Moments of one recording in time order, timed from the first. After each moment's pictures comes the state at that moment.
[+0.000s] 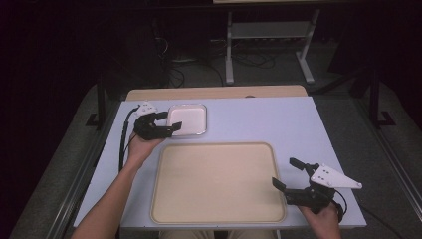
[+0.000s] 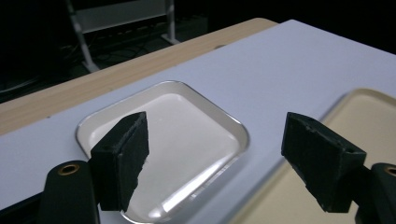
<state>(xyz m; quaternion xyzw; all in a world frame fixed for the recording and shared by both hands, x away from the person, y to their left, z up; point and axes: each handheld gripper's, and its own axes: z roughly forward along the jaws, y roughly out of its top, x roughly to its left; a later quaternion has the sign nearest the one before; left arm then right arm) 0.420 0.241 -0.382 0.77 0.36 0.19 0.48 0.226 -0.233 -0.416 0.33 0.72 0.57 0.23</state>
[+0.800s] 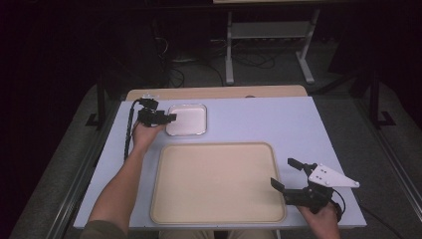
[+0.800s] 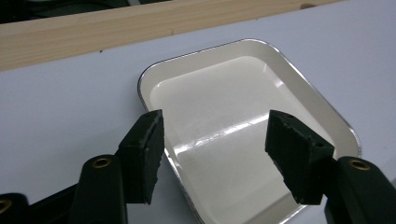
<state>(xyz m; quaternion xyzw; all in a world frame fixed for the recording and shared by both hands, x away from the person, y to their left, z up) 0.483 0.248 -0.407 0.77 0.49 0.16 0.38 0.227 -0.230 -0.417 0.32 0.73 0.56 0.23</state>
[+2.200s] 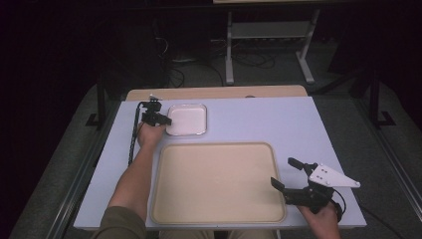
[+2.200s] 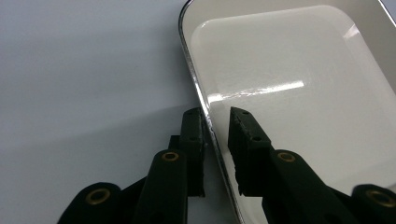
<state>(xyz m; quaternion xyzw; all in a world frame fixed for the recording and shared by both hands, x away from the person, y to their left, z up) 0.506 0.246 -0.433 0.75 0.59 0.11 0.29 0.227 -0.230 -0.416 0.33 0.72 0.57 0.22</state>
